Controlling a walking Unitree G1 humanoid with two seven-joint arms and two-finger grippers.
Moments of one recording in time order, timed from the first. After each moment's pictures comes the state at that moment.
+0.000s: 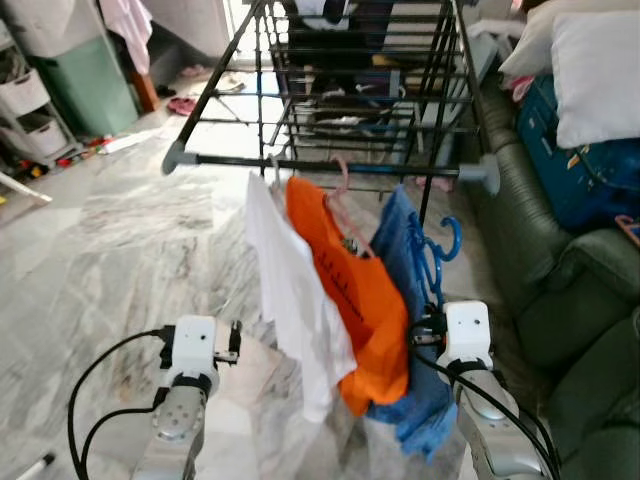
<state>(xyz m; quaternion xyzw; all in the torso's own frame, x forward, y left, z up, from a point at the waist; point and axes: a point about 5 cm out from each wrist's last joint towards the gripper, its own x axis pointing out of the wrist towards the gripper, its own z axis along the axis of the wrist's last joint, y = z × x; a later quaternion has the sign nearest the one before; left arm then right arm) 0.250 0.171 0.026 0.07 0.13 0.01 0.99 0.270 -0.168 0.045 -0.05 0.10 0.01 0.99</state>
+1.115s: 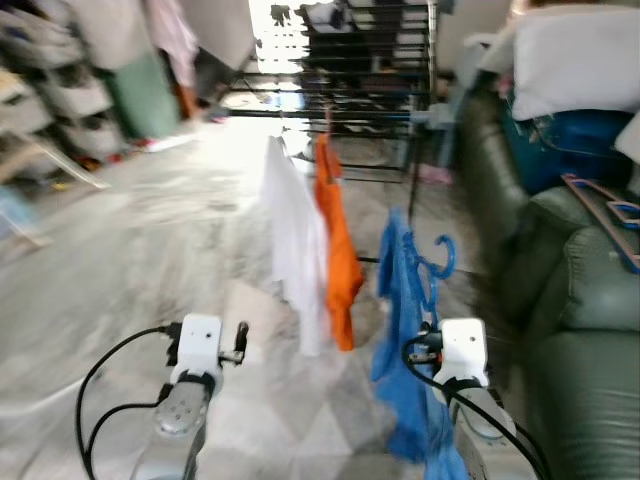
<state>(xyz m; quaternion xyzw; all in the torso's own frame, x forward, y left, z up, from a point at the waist) 0.258 0.165 0.026 0.05 0.14 -0.01 0.99 0.258 -0.161 0.037 -0.04 0.13 0.03 0.99</state>
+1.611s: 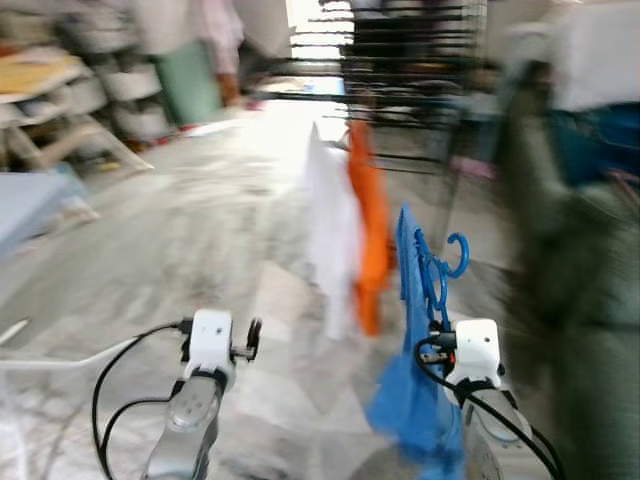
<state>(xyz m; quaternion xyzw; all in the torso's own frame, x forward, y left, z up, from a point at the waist) 0.262 0.157 0.023 0.04 0.15 -0.03 0.99 0.251 -0.169 0.041 -0.03 0.12 0.03 0.99</state>
